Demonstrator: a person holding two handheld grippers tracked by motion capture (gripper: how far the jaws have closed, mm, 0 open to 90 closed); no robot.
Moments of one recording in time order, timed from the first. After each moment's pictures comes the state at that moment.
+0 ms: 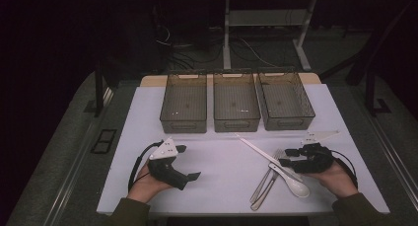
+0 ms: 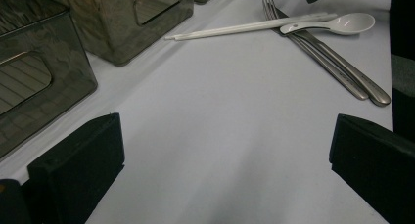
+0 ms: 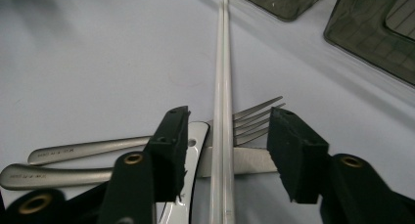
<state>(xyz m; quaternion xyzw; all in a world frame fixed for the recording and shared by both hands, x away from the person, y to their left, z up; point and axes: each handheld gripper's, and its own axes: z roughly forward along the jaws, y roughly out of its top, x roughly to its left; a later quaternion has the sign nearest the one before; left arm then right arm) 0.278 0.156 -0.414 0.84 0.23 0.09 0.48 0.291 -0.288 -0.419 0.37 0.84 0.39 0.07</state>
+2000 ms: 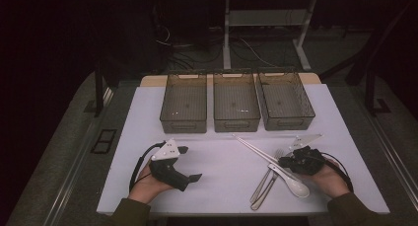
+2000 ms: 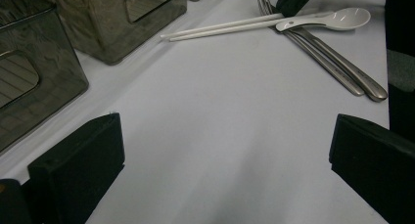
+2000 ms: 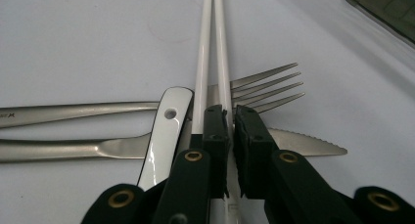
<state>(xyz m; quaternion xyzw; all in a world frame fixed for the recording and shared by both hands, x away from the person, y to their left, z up) 0.277 0.153 -0.415 0.85 0.22 0.08 0.47 0.294 -0.272 -0.437 0.34 0.88 0.30 0.09</state>
